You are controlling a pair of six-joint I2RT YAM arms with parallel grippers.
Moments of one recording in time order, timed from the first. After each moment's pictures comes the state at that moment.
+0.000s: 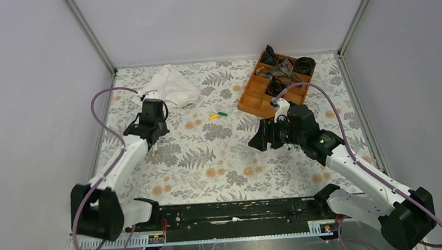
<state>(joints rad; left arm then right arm) -0.18 1.31 0.88 -0.47 -0.35 -0.29 0.55 0.97 0.69 -0.31 -0.36 0.45</state>
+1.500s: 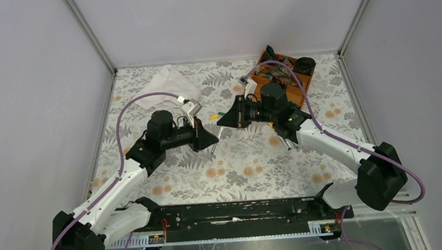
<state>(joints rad) -0.54 0.98 0.74 -0.12 0.61 -0.29 0.67 1.37 0.98 0.08 -0.54 0.74</state>
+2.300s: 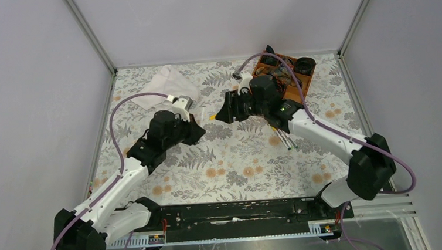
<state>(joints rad) -0.54 1.00 0.74 -0.20 0.22 -0.31 0.68 1.44 1.12 -0.11 -0.36 0.52</state>
